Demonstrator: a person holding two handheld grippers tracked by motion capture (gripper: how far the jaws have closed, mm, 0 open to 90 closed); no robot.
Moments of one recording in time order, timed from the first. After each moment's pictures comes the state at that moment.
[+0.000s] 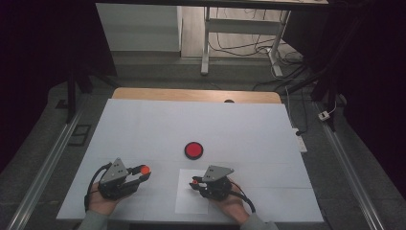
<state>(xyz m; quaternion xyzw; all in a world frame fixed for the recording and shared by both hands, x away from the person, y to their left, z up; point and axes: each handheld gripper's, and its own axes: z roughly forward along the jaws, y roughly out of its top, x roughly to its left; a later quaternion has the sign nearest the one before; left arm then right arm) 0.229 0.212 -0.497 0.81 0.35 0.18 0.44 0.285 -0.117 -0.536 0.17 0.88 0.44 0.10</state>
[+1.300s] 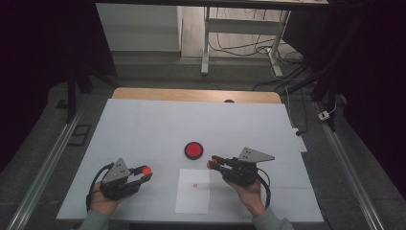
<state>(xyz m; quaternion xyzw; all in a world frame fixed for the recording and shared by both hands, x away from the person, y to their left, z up) 0.230 0.208 -0.499 0.81 0.34 0.18 0.44 0.304 -0.181 -0.480 0.26 0.76 0.59 0.07</state>
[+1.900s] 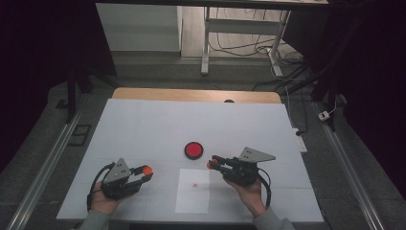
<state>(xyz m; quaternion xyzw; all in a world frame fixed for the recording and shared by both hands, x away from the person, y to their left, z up) 0.232 0.206 -0.499 0.81 0.34 0.18 0.44 0.303 -0.182 -0.478 0.25 0.76 0.59 0.07</state>
